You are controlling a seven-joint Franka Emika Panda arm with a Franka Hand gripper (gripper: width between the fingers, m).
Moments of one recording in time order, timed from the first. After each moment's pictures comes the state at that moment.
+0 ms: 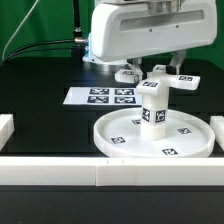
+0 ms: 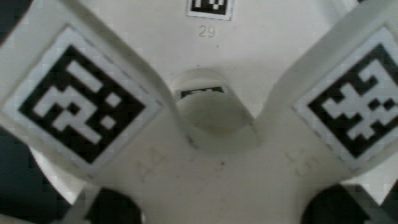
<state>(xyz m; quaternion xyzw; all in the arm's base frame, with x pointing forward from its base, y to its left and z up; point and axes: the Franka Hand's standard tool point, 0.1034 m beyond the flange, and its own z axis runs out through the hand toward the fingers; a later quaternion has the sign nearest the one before) 0.543 0.035 0.100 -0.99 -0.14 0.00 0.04</state>
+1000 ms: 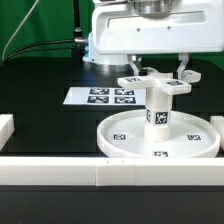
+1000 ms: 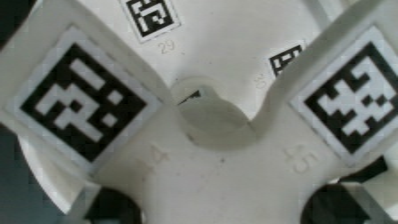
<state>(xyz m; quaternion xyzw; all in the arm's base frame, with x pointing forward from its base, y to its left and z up) 0.549 0.037 0.100 -0.96 0.27 0.00 0.06</state>
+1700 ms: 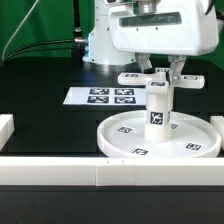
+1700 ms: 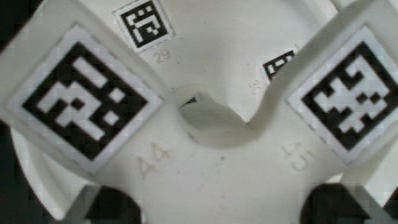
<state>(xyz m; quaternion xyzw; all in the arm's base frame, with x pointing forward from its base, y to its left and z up) 0.551 0.038 0.100 -0.85 0.53 0.00 0.09</state>
